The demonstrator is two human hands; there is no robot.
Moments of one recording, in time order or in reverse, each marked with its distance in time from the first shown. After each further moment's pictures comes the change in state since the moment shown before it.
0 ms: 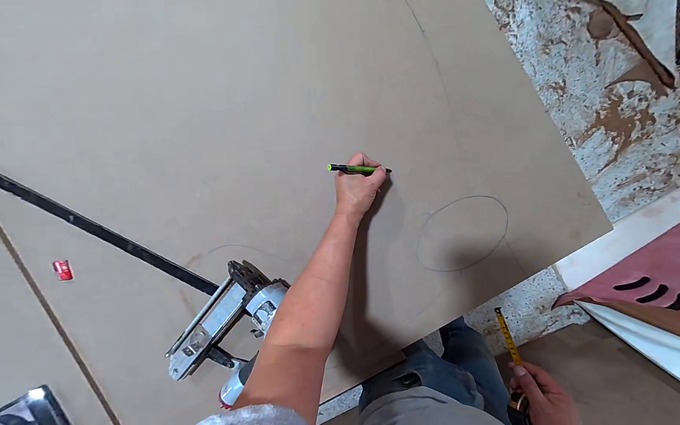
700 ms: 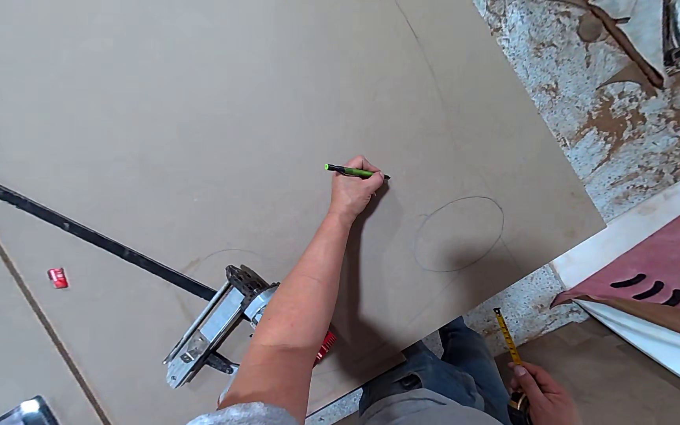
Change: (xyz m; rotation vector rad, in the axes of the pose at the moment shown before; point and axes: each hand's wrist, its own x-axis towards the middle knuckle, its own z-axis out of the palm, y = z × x) left_hand 0.005 0.001 -0.009 0.002 -0.130 0.004; right_hand -0.002 0.003 0.000 0.004 0.016 0.011
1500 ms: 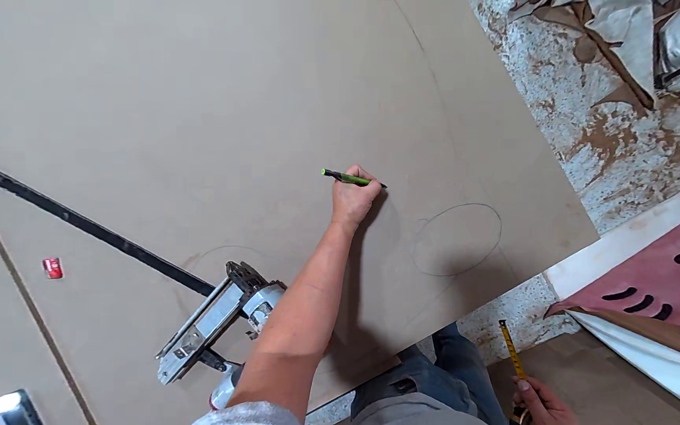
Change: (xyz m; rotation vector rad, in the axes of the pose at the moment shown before) left_hand -0.016 0.001 0.002 -0.015 0.134 -0.058; right_hand -0.009 0.005 -0.018 -0.034 0.011 0.042
